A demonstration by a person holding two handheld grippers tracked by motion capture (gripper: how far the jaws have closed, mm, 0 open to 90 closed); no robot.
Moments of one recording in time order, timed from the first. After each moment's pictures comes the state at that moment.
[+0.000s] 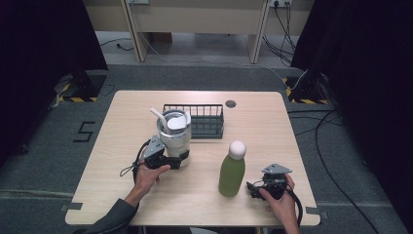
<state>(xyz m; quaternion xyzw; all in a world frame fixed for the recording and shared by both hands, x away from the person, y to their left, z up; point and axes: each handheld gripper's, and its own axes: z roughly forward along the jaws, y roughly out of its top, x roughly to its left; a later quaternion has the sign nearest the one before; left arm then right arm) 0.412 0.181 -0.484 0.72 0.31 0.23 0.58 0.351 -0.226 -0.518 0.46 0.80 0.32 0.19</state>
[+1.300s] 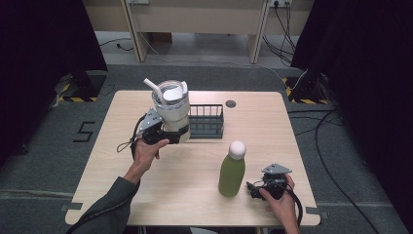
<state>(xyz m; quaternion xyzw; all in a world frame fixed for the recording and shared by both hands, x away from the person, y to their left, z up) 0.457 0.182 -0.419 0.69 0.32 0.24 0.60 0.350 -0.226 -0.518 0.46 0.80 0.32 0.19</state>
